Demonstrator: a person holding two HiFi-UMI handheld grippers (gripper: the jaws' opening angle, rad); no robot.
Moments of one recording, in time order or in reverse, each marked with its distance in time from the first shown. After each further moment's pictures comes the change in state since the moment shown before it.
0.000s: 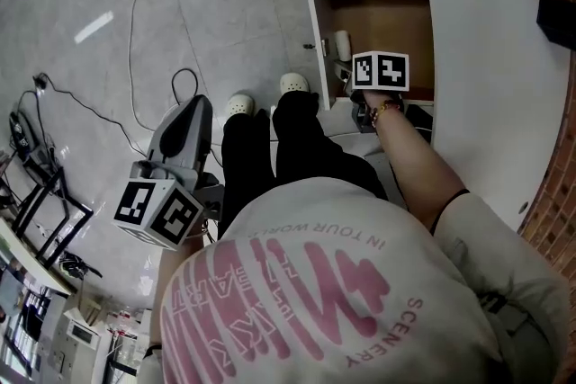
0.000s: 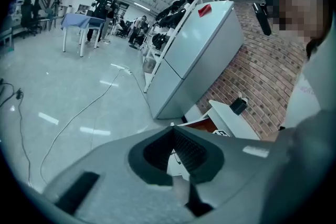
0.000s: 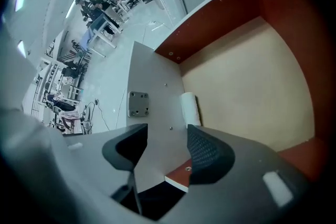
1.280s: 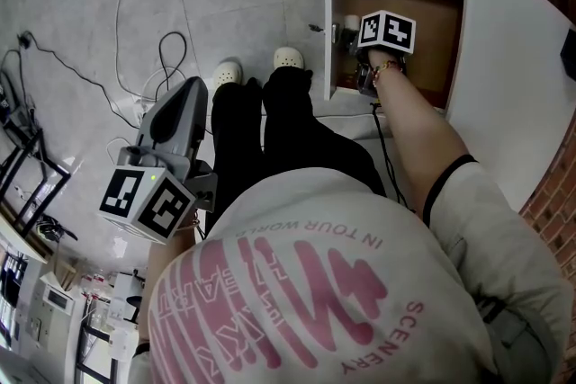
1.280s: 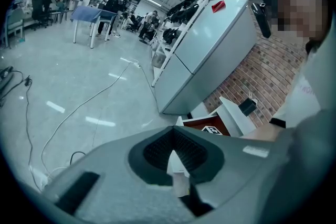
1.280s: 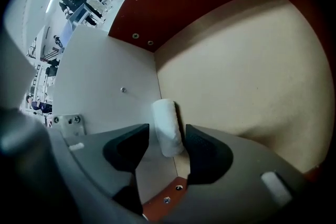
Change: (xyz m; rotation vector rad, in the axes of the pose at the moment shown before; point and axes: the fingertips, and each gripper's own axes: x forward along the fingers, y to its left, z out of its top) left arm 0.020 0.028 -0.032 -0.091 0.034 0.065; right arm 0.075 -0.055 0.020 0.075 0.120 -0.115
